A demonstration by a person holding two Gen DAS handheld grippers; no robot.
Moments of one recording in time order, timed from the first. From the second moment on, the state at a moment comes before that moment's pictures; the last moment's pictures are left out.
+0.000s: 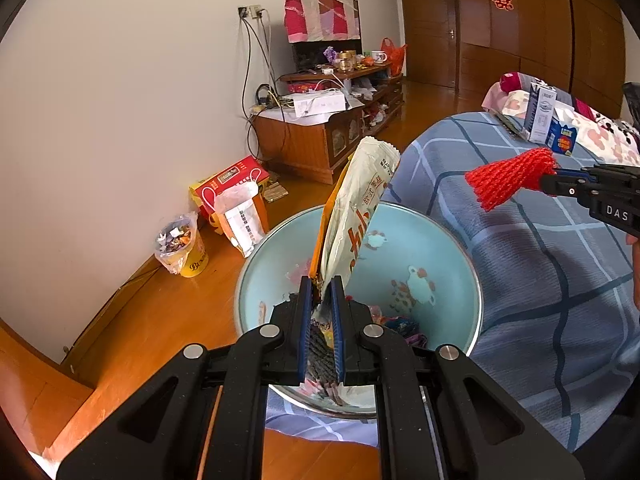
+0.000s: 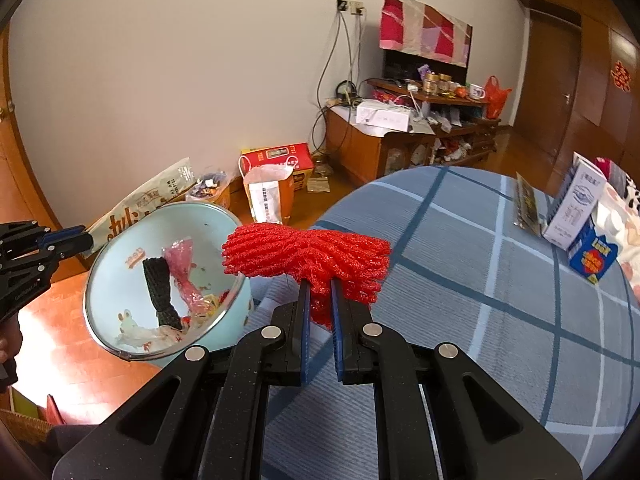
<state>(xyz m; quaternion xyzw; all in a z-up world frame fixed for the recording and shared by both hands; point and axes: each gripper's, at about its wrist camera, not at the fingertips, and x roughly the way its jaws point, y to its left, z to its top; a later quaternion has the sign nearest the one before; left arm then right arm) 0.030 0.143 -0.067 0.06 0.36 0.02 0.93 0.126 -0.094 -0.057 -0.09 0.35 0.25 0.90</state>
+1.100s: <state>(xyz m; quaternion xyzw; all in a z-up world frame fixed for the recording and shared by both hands) 0.027 0.174 -0.073 0.04 0.37 0.05 0.93 0.123 -0.040 -0.061 -0.14 0.35 0.28 0.88</state>
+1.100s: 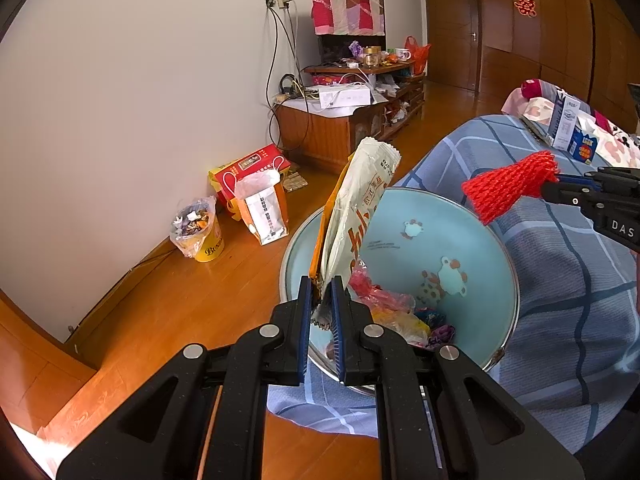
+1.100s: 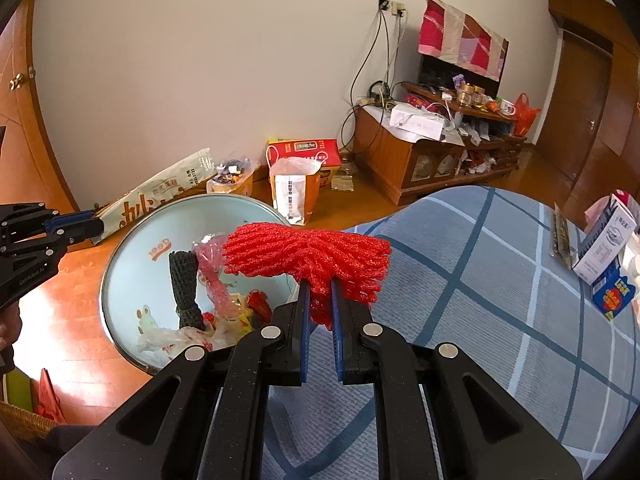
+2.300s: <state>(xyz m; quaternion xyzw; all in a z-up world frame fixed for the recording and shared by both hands) -0.022 0.154 -0.016 -0.01 0.27 0.06 0.96 0.065 -0.109 0.008 -0.04 0.24 0.24 0.94</state>
